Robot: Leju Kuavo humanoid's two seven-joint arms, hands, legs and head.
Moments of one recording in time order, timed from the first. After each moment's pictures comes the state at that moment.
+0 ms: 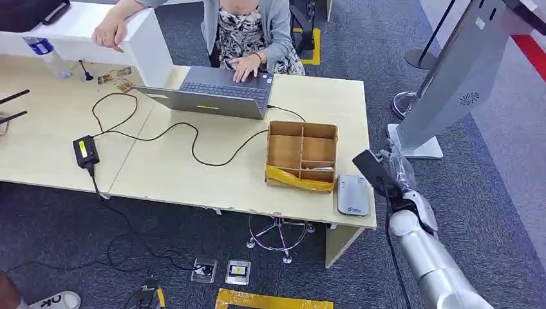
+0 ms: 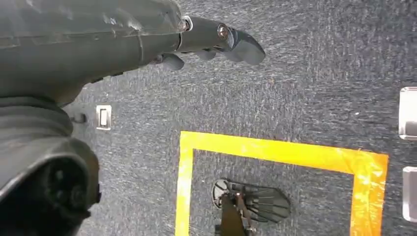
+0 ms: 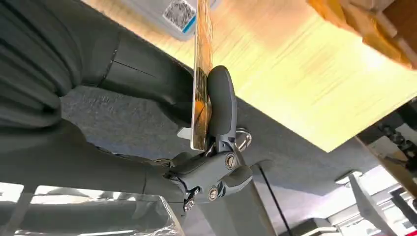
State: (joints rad) left arm -0.23 0.18 -1.16 -0.19 1.12 0.21 -0.07; right arm -0.63 -0.13 0.47 -0.58 0.43 -0.18 -0.32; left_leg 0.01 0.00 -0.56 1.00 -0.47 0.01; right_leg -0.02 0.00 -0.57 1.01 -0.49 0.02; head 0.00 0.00
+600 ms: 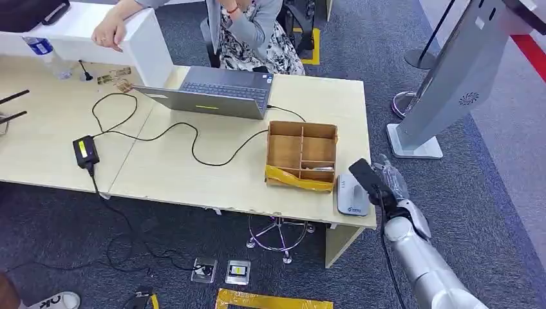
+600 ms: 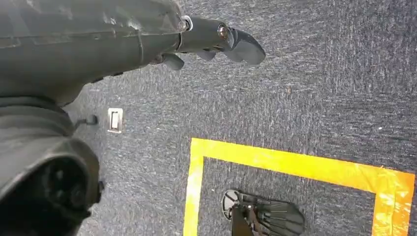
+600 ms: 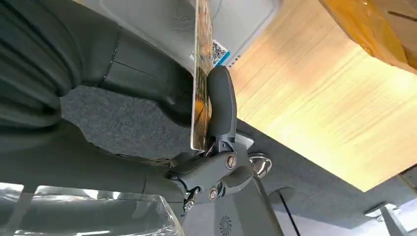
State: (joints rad) left arm -0.20 0.19 -1.15 -0.19 1.12 0.22 -0.06; right arm -0.64 -0.12 0.50 -0.46 0.36 -0.16 -0.31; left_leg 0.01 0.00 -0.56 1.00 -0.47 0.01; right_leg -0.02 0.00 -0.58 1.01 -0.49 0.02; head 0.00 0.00
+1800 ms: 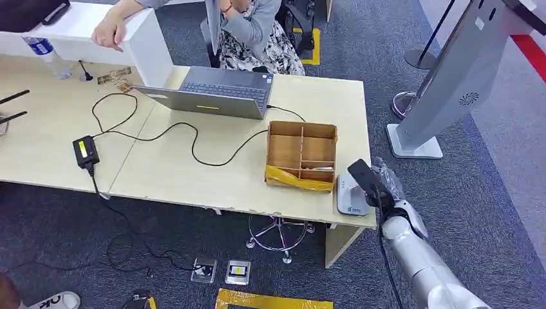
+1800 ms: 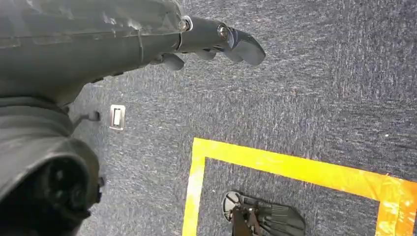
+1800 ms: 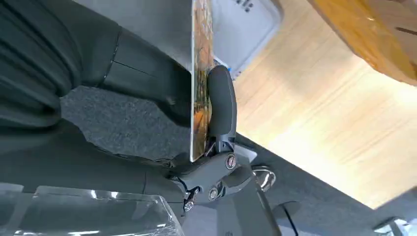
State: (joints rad) left arm -0.19 0.19 -1.13 -0.19 1.13 0.24 -0.06; right arm -0.68 -0.10 0.51 -0.38 0.32 -0.15 -0.34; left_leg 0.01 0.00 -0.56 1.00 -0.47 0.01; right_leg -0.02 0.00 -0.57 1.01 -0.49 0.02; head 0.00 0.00
